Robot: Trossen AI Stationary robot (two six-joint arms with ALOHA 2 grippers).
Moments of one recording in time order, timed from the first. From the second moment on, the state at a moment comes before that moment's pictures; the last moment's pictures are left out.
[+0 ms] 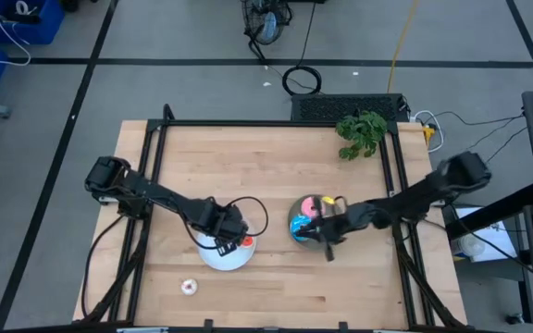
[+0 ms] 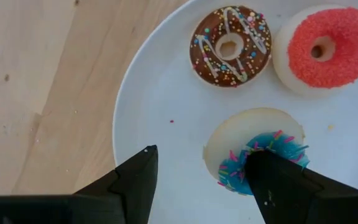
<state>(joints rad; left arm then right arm) -0.29 1.72 1.12 -0.93 -0.16 -0.75 0.31 1.43 0.41 0.88 0.11 -0.35</state>
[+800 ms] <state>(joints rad) -0.37 1.72 1.13 -0.92 -0.13 -0.82 0.30 2.10 0.99 0.93 0.18 -0.42</state>
